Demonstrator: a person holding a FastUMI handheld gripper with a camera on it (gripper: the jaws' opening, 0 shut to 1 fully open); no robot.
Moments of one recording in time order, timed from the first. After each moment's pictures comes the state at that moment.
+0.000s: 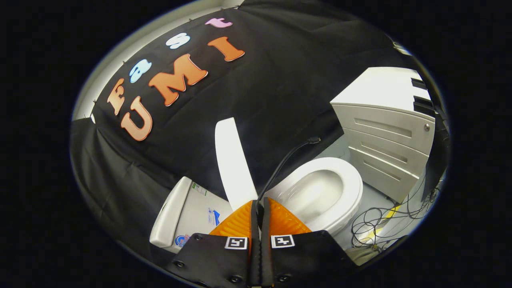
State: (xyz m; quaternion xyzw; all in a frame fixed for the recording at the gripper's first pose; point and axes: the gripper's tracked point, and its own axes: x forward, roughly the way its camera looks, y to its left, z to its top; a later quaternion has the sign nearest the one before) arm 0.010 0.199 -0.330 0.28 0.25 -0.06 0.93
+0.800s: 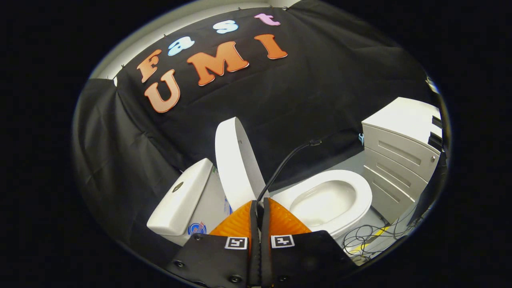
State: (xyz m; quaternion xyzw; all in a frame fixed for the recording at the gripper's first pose) arm 0.008 0.290 -0.305 0.17 0.24 0.00 0.96
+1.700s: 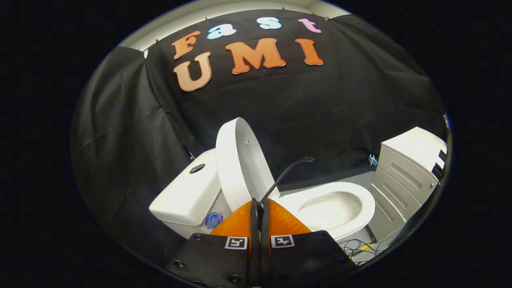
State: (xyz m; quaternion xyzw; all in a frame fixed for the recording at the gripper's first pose) arm 0.000 0.367 -0.308 0.07 0.24 0.05 0.97
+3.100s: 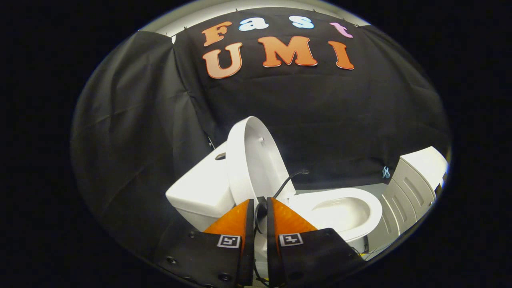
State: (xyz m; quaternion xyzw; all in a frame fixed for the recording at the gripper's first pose) arm -0.015 0.421 -0.290 0.03 0.23 0.14 0.96
